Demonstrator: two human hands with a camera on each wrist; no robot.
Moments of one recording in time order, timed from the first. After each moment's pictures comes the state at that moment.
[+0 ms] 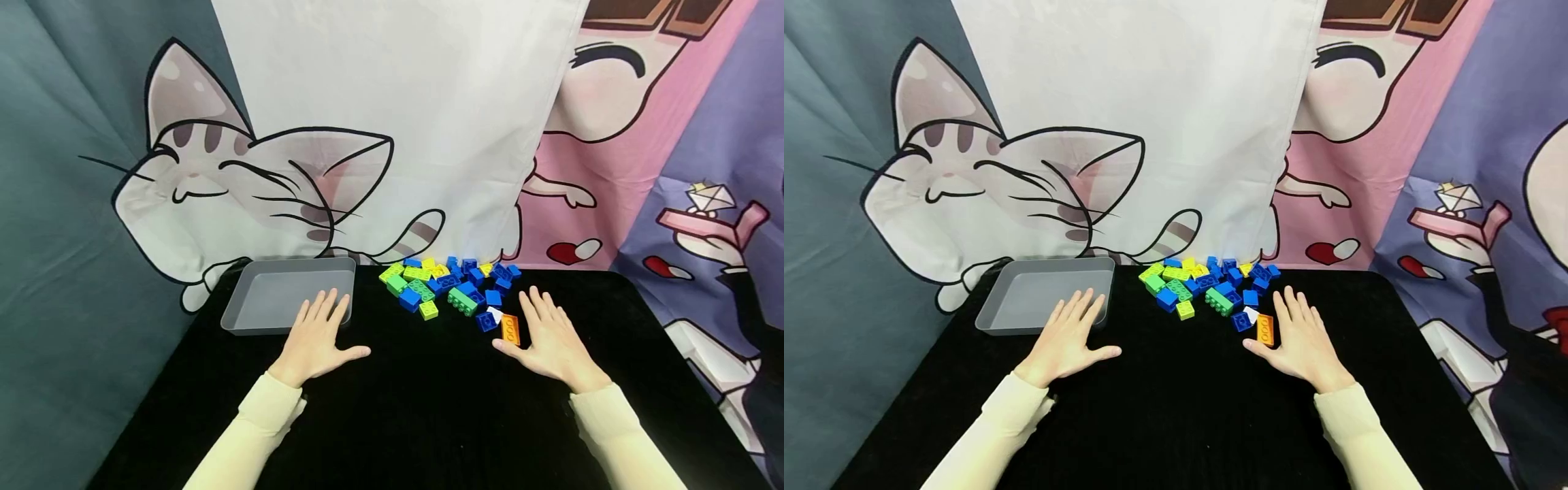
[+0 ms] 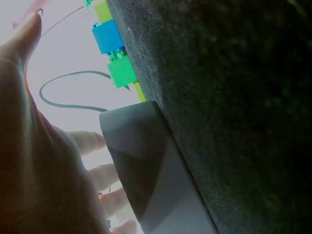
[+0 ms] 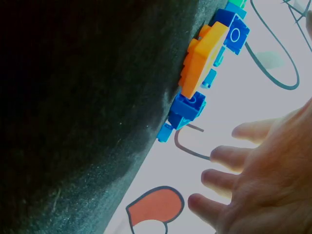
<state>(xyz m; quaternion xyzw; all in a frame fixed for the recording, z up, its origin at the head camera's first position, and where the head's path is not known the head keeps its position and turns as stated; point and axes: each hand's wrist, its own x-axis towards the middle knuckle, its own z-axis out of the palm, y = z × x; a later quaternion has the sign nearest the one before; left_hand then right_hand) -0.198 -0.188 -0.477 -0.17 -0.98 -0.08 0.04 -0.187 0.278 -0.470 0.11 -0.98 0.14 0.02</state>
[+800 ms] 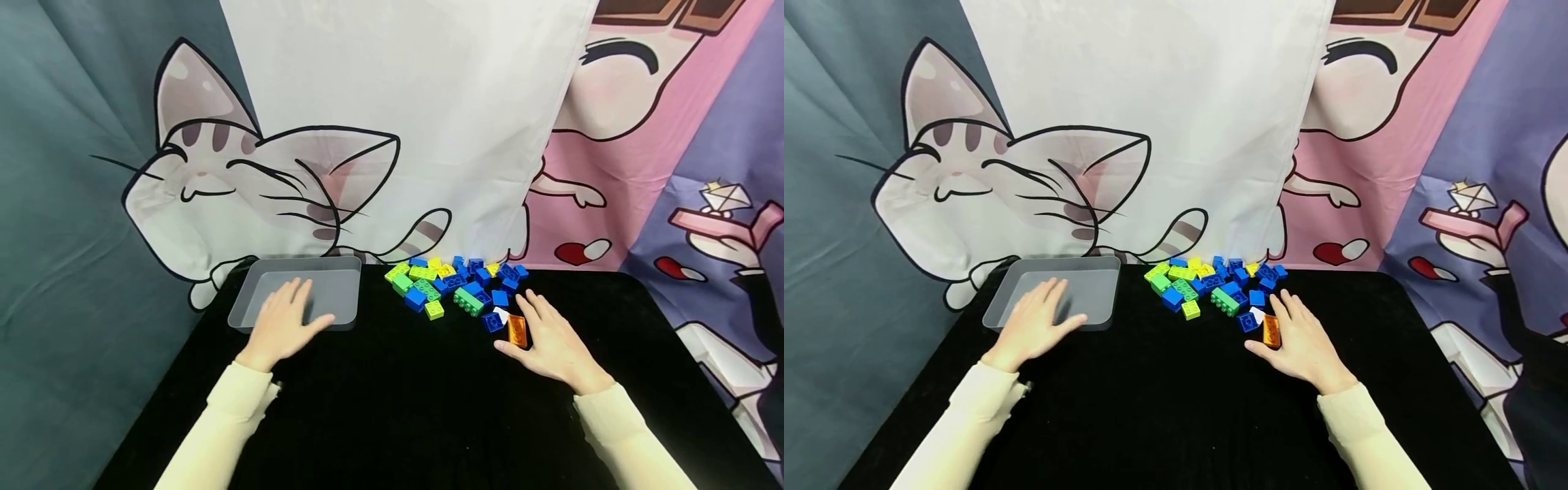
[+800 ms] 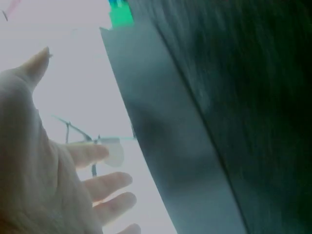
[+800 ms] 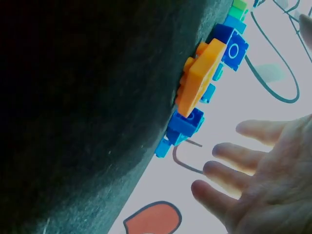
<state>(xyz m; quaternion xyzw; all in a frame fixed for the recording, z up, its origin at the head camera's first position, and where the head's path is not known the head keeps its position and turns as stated) -0.215 -0.248 -0.456 -0.11 -0.98 -0.12 0.09 -0.192 0.271 -0.473 0.14 -0.97 0.17 0.04</state>
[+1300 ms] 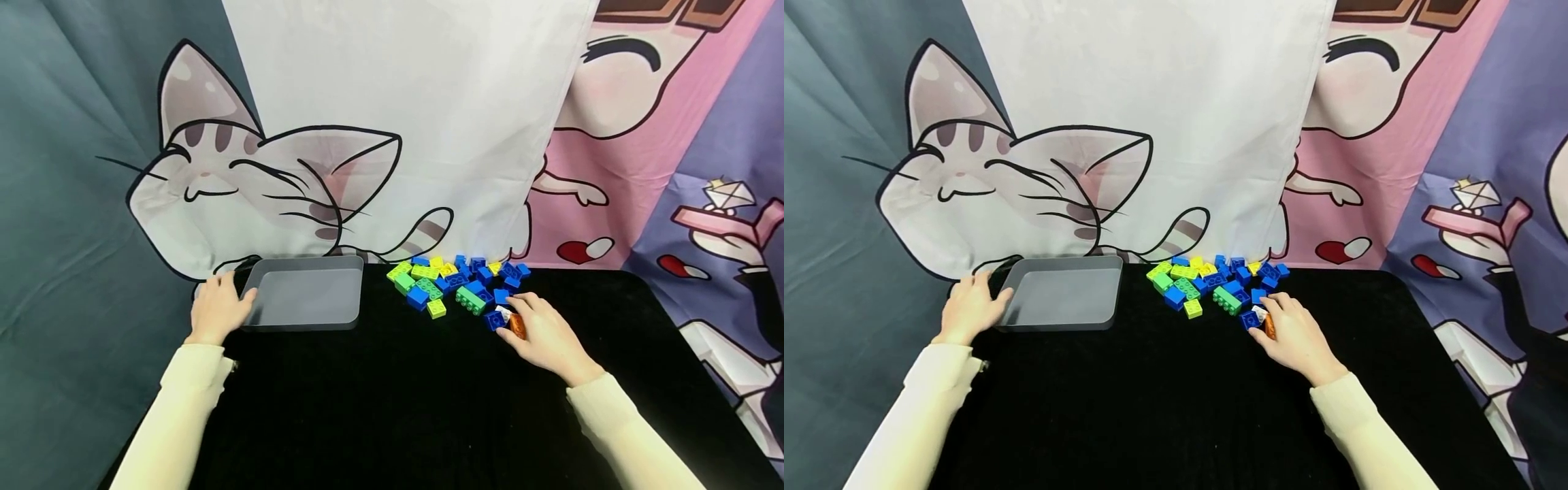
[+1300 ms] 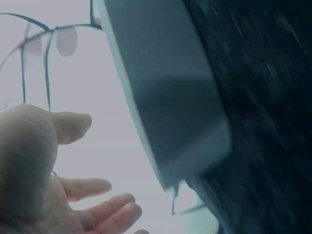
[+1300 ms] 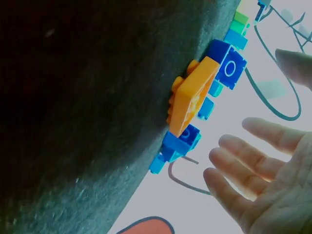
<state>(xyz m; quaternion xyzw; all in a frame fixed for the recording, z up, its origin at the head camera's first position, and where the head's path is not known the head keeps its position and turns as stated) -0.234 -0.358 -0.437 0.06 -0.98 -0.14 0.08 -0.202 0.254 -0.469 0.21 -0.95 0.16 0.15</state>
